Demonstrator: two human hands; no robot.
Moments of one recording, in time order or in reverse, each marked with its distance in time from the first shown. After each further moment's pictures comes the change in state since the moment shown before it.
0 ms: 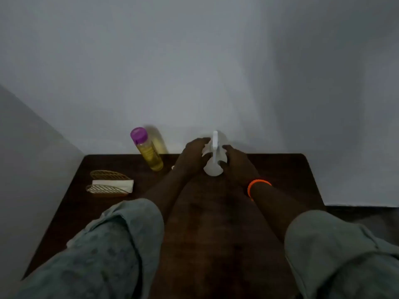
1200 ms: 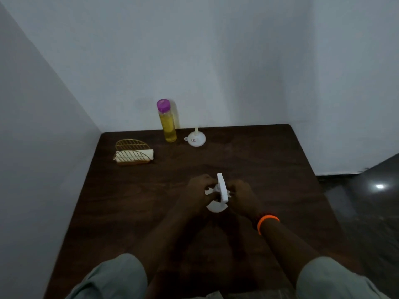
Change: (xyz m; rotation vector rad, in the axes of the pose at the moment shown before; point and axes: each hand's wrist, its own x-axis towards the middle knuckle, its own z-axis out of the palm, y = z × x) left_hand -0.252 0.012 -0.024 -0.168 -0.162 0.066; right_hand -0.224 -0.067 0.084 0.190 -0.079 0.141
